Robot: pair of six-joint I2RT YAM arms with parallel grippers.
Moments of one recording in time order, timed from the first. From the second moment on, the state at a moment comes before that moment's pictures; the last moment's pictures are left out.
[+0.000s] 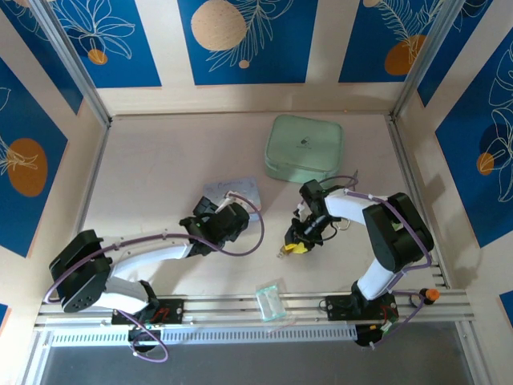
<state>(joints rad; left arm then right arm) -1.00 1.37 0.79 -0.36 -0.69 -0.15 0.44 1.65 0.82 -0.79 -0.59 0.53</state>
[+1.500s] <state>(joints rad) -1.00 1.26 0.74 -0.40 -0.69 -0.16 0.51 1.69 1.00 -0.84 -0.29 0.51</state>
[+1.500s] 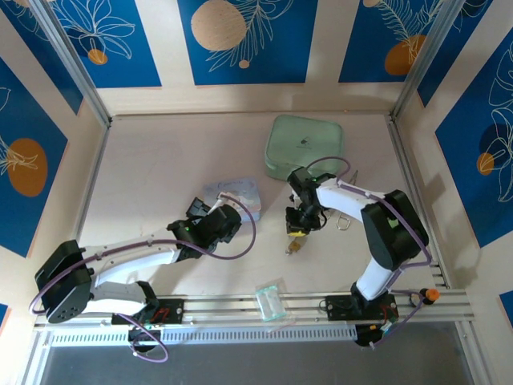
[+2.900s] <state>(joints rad) -0.56 0.80 0.30 0.11 -0.66 0.06 0.37 1.14 0.61 -0.26 0.21 0.28</state>
